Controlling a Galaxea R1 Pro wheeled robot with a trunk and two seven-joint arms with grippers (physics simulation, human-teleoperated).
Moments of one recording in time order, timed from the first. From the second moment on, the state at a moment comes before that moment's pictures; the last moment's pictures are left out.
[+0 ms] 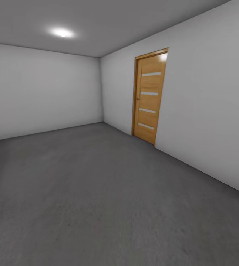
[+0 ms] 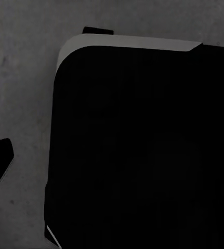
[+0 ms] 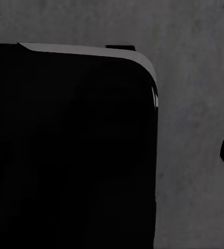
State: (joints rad) left arm 0.00 -0.01 0.02 -0.07 0.12 -0.03 0.01; right arm 0.00 0.00 0.01 0.01 0.00 -0.20 -0.03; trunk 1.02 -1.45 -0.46
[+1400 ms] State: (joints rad) left arm 0.00 -0.01 0.02 -0.07 0.12 -0.03 0.01; right arm 0.00 0.00 0.01 0.01 0.00 -0.19 -0.03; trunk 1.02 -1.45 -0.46
